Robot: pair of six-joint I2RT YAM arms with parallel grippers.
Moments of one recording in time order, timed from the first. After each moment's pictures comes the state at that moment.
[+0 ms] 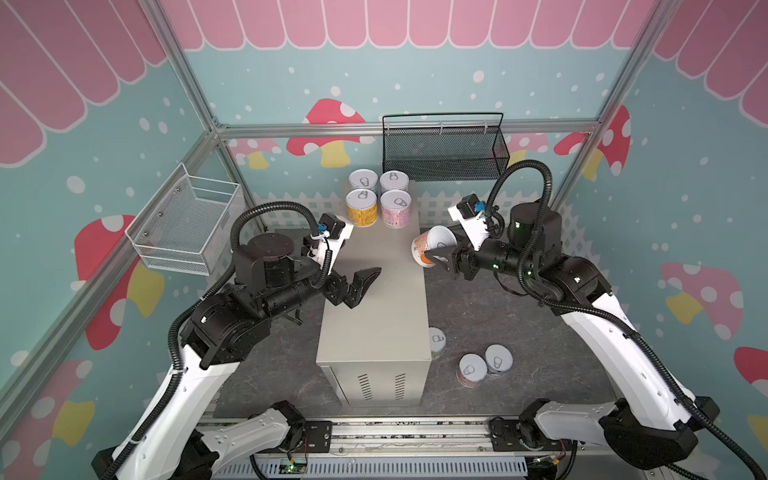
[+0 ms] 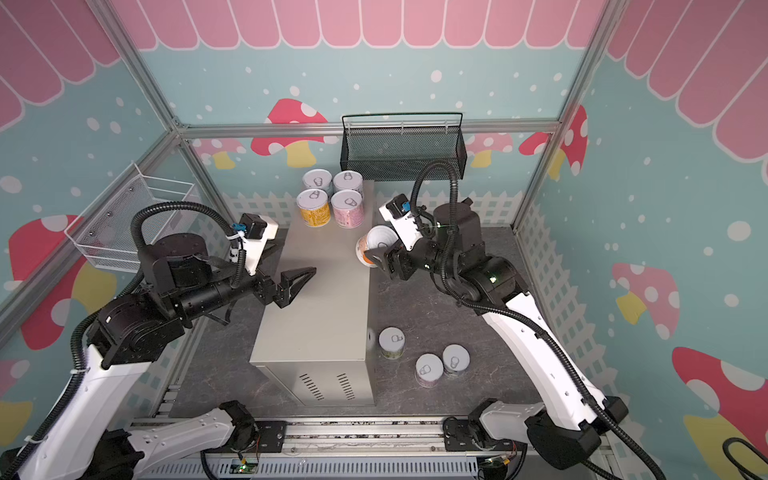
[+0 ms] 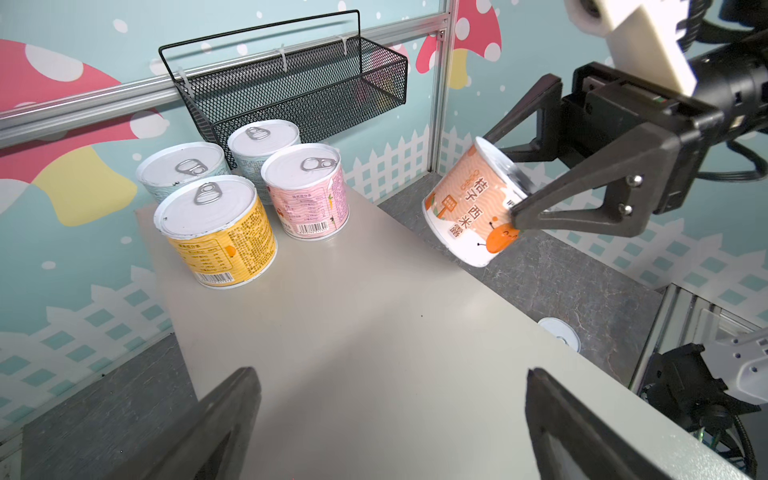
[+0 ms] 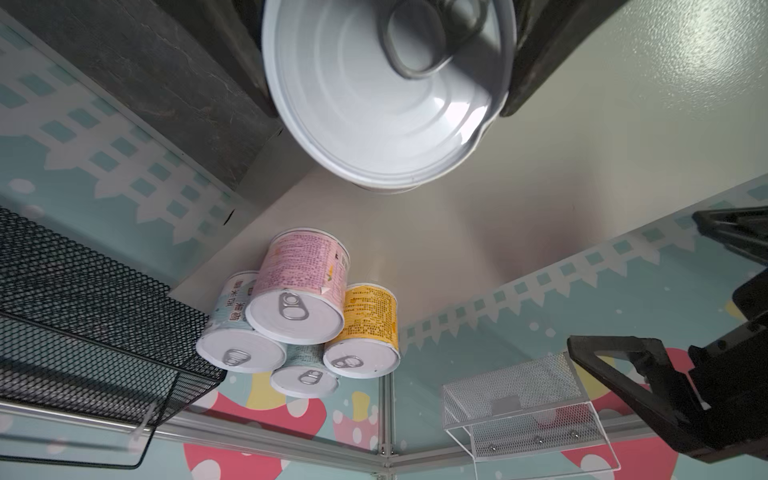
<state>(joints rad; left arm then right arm) -0.63 1.05 1.60 -0.84 0.10 0.06 0.58 1.29 1.67 -0.70 -0.36 -0.12</state>
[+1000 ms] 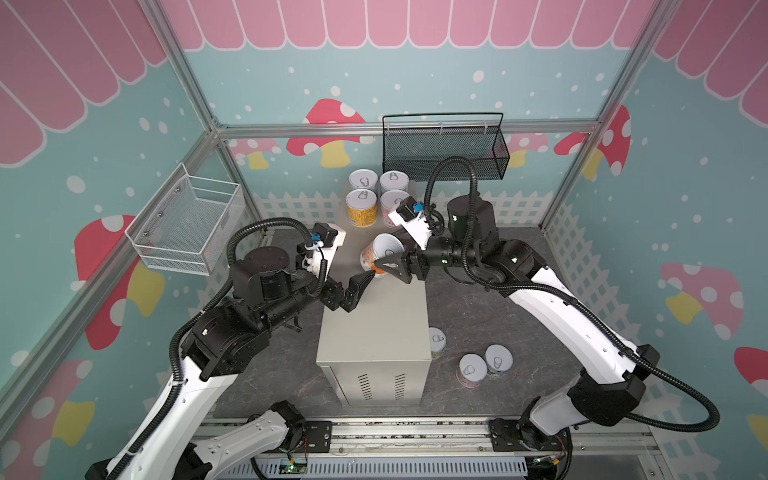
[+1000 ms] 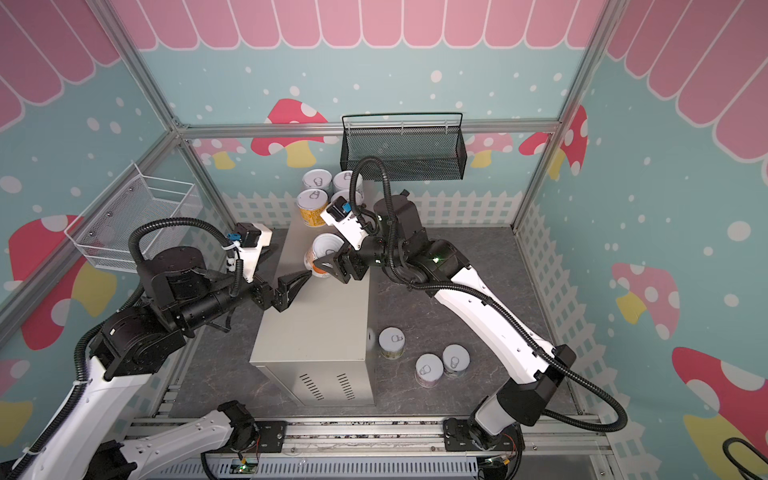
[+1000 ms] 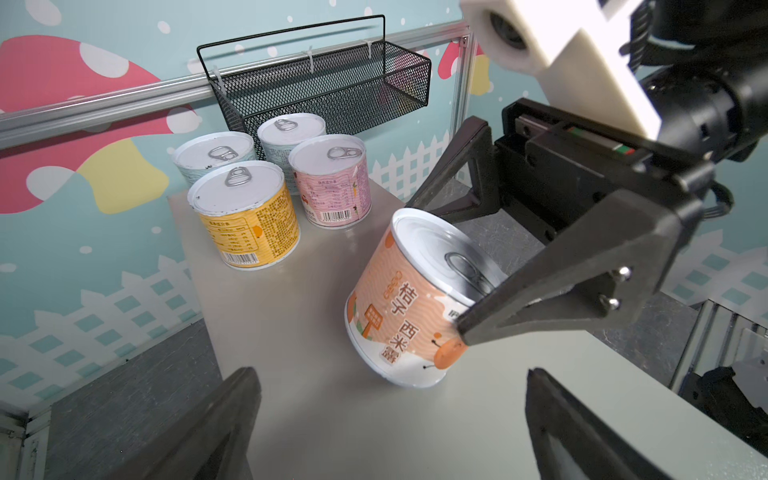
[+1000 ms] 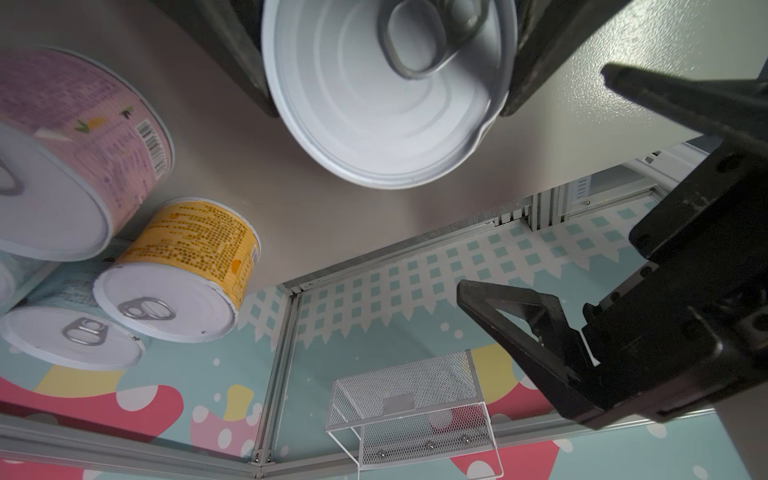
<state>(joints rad) -0.62 0.97 1.47 -0.76 0.03 0.05 0.78 1.54 1.85 -0.64 -0.43 -0.11</state>
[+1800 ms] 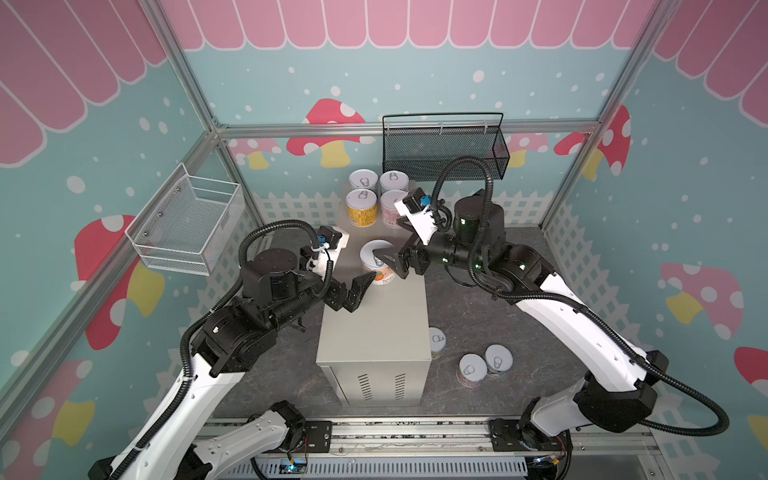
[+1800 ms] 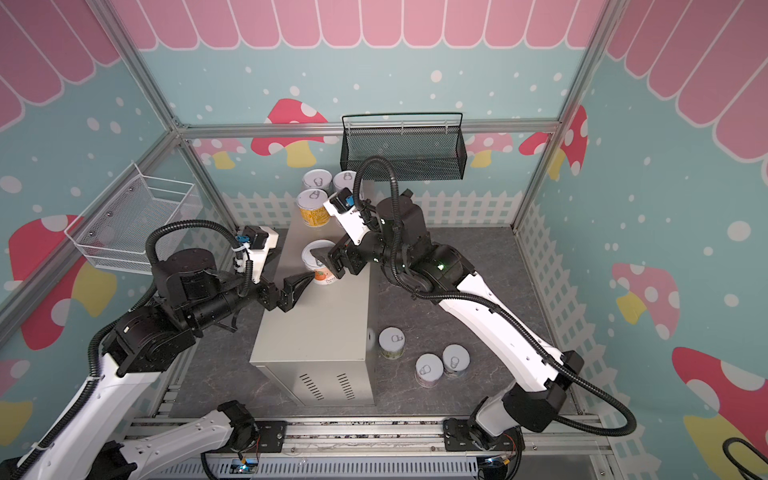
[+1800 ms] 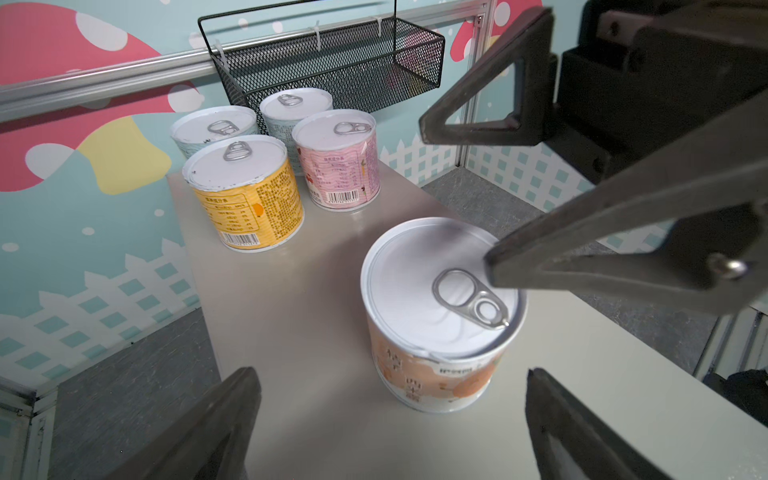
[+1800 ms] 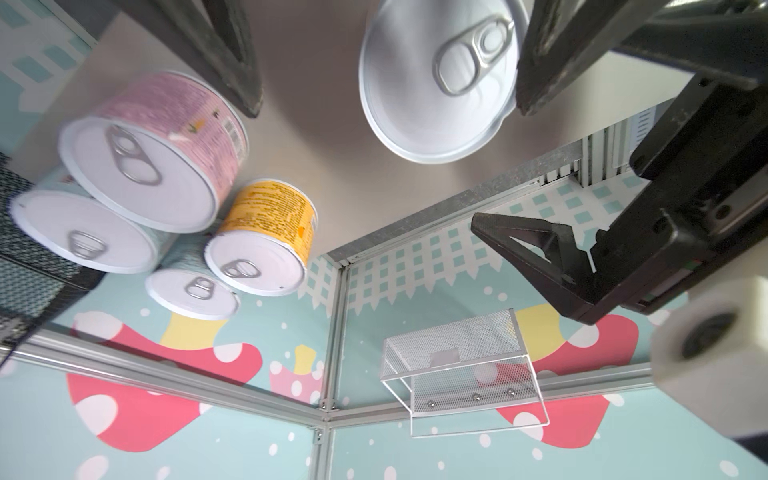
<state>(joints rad) -0.62 0.98 1.41 -0.72 0.02 0.04 0.82 1.46 1.79 -0.56 -0.21 -0.07</state>
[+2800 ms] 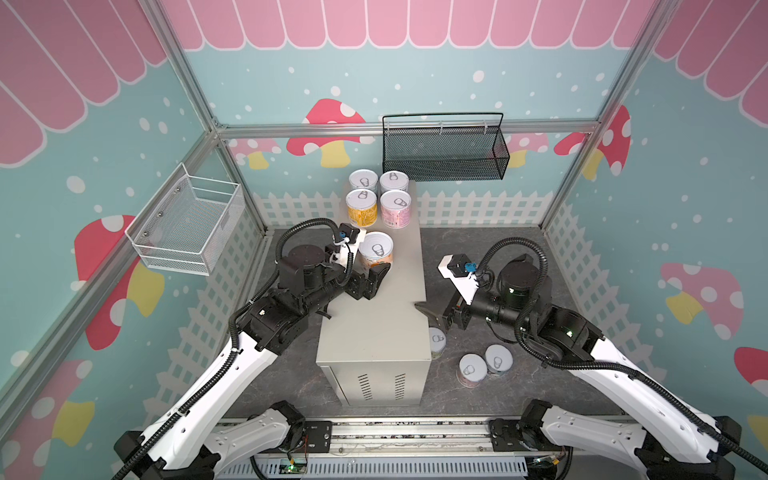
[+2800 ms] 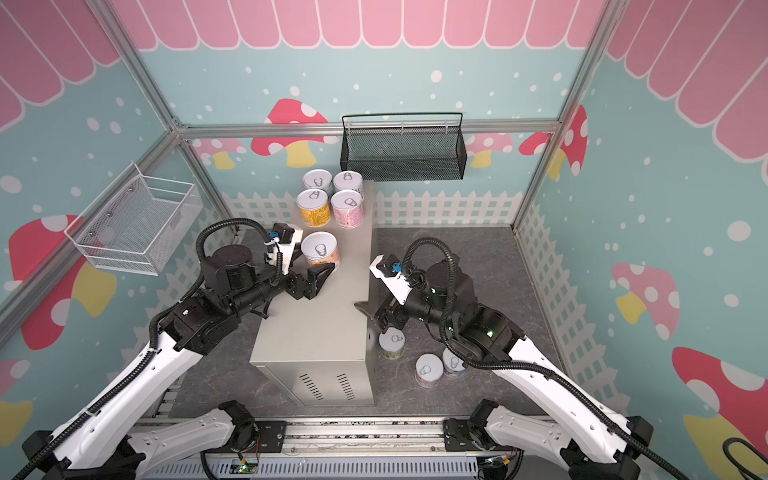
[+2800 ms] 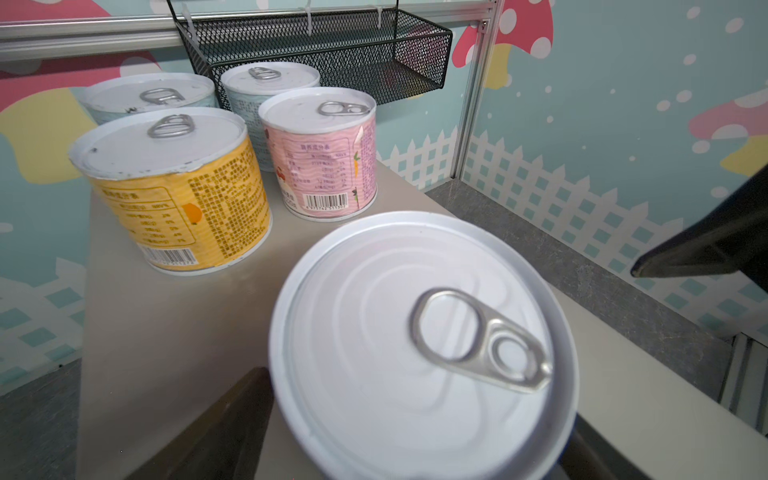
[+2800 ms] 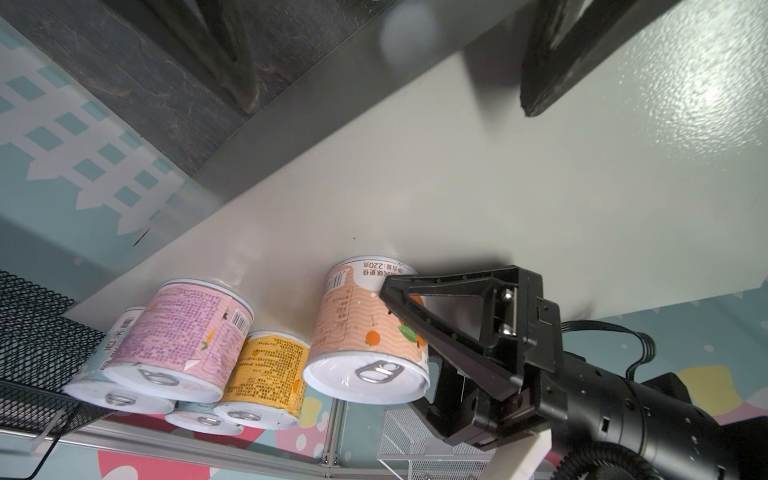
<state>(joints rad) -0.57 1.05 1.22 -0.42 0.08 -0.01 0.82 1.00 1.18 -0.44 -0.19 -0.14</state>
